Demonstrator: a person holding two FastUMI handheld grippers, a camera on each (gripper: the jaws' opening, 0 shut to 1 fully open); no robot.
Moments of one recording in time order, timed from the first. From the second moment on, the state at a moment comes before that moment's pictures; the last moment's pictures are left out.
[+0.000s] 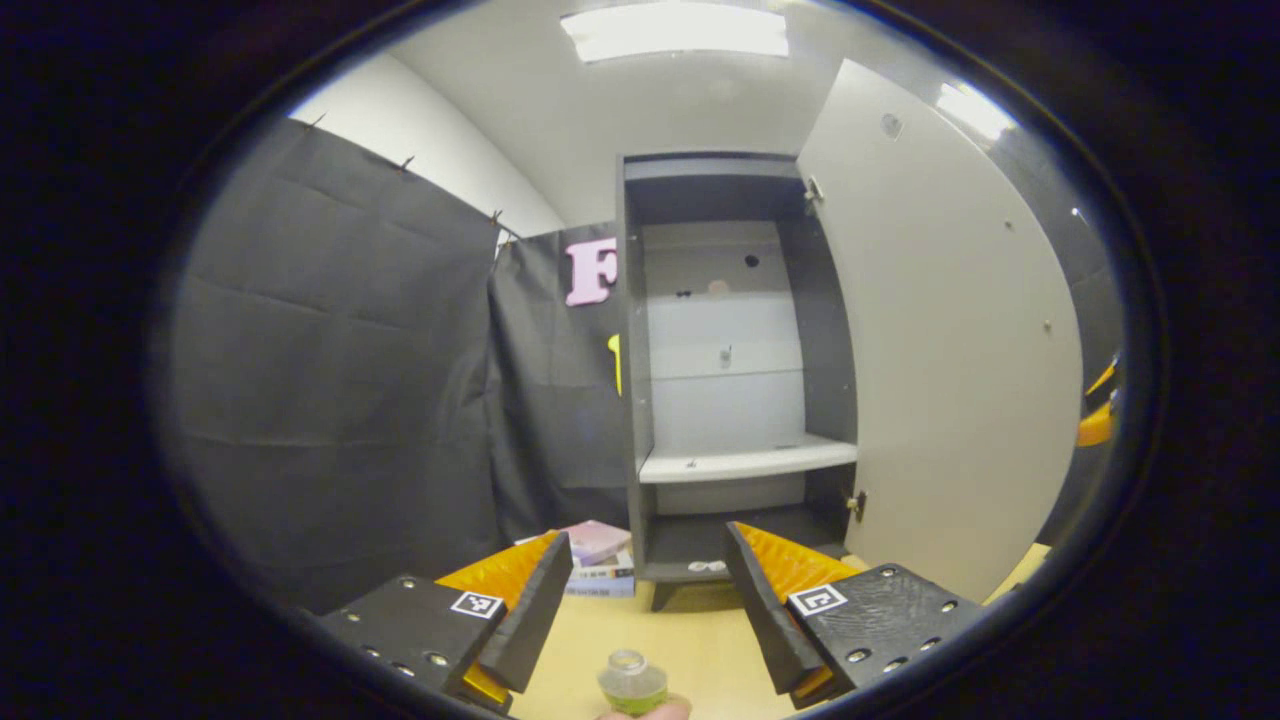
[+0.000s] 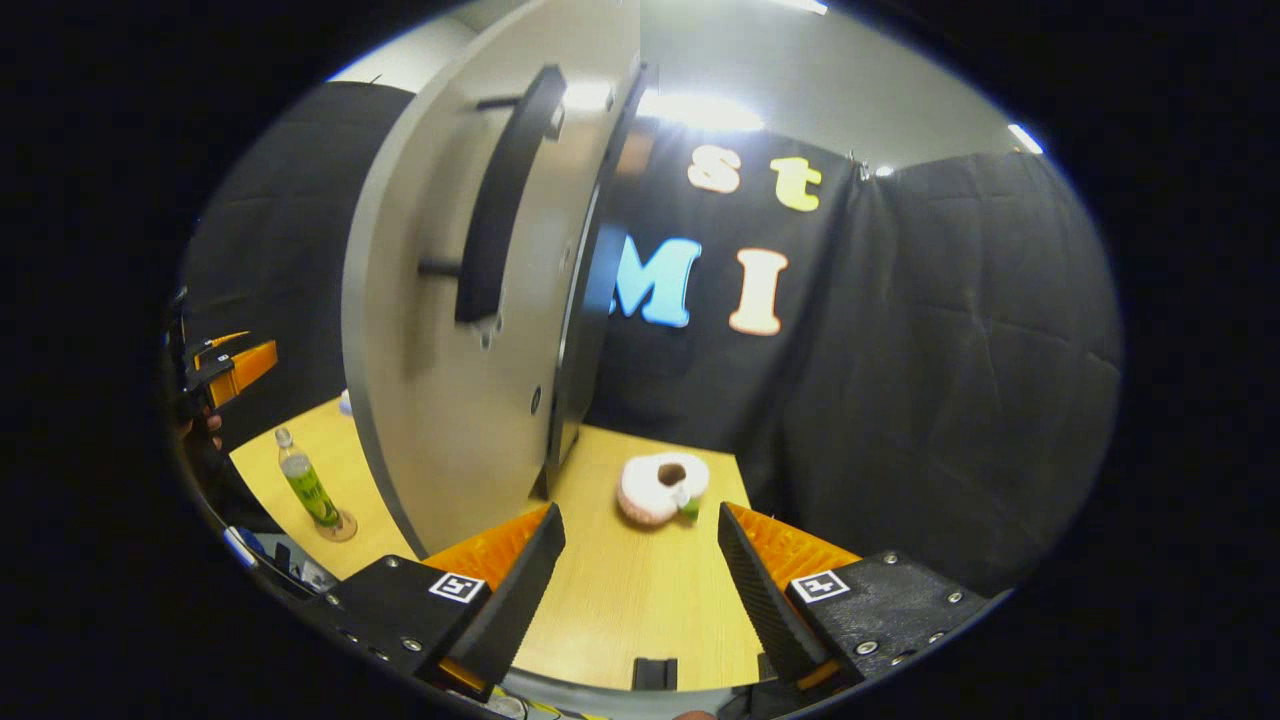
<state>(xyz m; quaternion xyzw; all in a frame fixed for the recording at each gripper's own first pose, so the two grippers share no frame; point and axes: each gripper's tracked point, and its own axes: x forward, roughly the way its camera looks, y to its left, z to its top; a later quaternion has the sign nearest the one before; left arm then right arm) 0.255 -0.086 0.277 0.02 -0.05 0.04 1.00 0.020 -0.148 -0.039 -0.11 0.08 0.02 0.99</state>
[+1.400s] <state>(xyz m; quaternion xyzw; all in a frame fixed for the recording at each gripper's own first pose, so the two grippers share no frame) 0.283 -0.025 0.298 -0.01 0.01 -0.01 1.00 0.046 0.070 0.033 0.03 0.02 0.15 0.99</state>
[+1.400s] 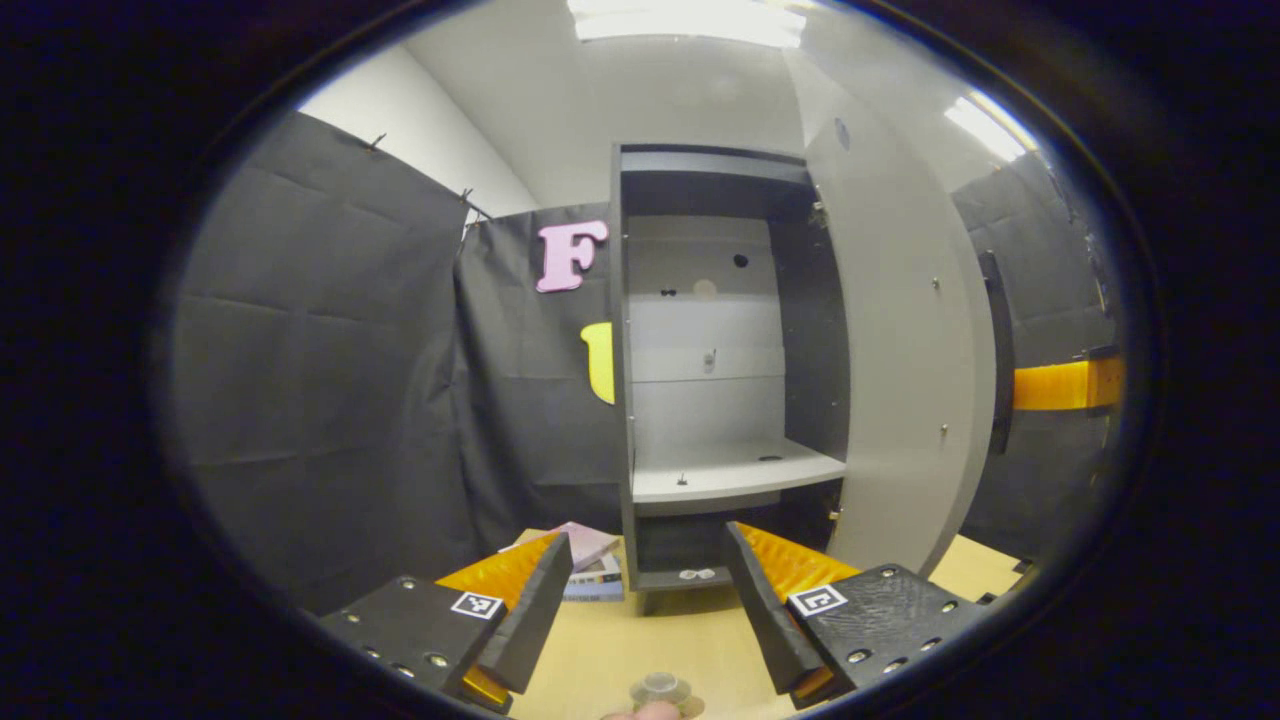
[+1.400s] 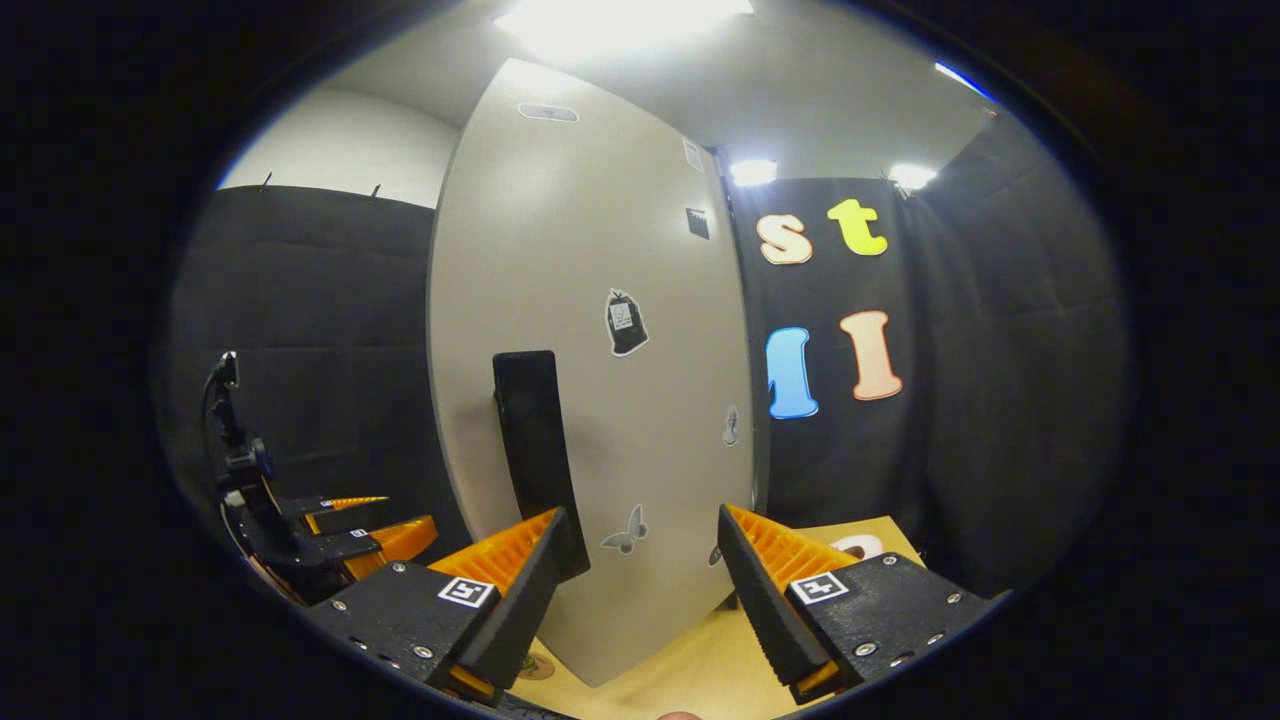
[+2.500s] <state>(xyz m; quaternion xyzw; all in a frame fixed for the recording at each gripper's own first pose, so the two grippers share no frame) 0.382 -0.013 0.332 0.02 -0.02 -0.04 1.00 0.155 0.096 0.034 -0.01 -0.03 0.02 1.00</state>
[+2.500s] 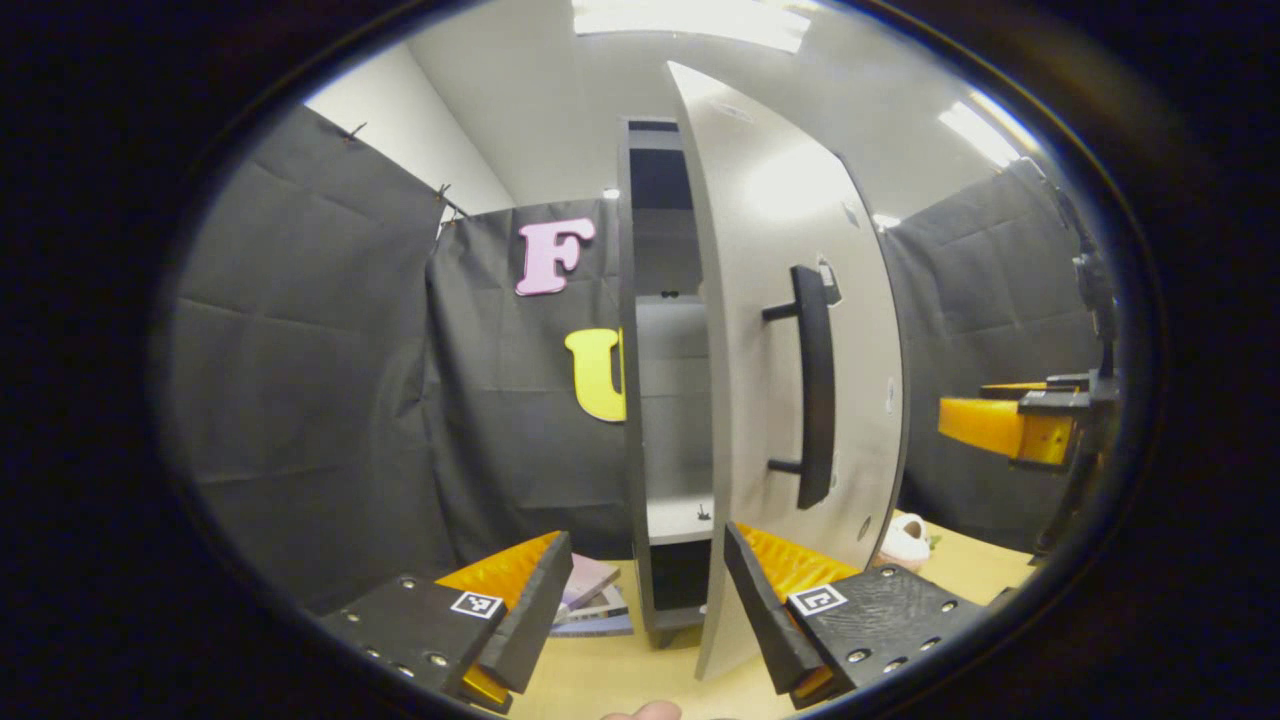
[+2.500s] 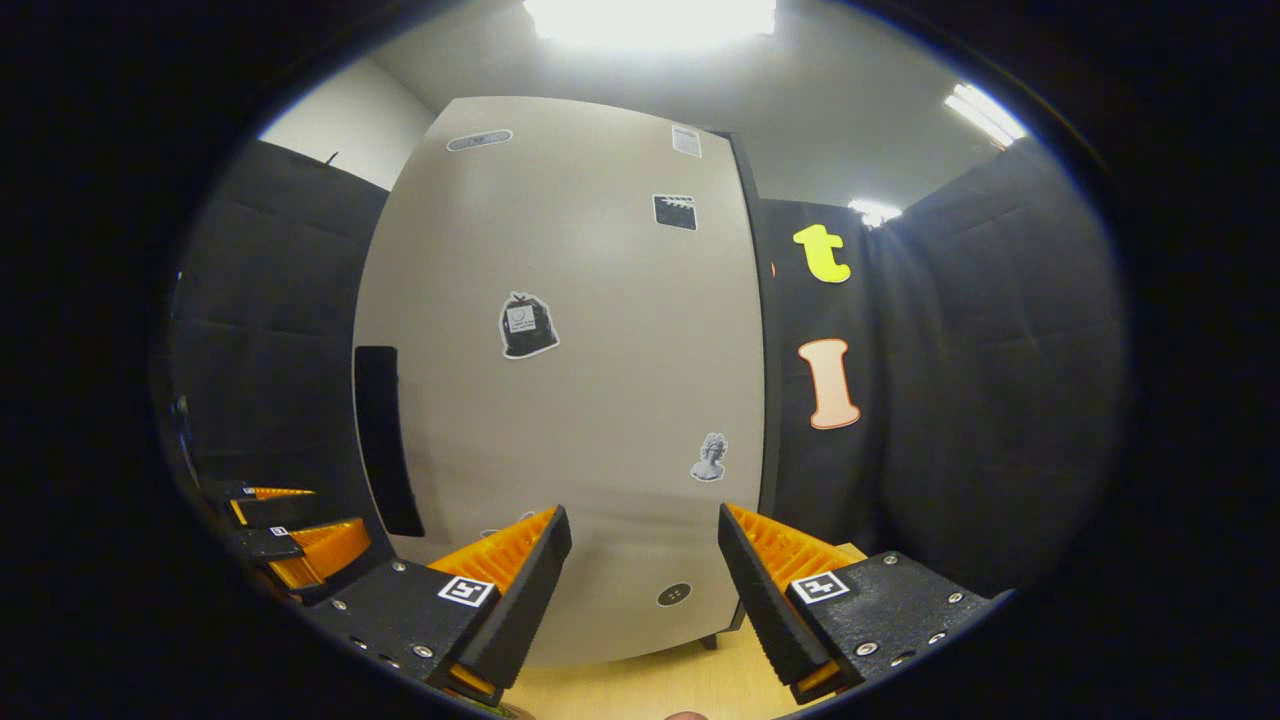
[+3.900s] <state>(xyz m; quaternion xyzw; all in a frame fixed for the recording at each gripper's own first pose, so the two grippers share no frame) 0.407 -0.118 0.327 0.00 0.00 -0.03 1.00 0.160 0.085 0.002 0.00 0.00 0.03 1.00</state>
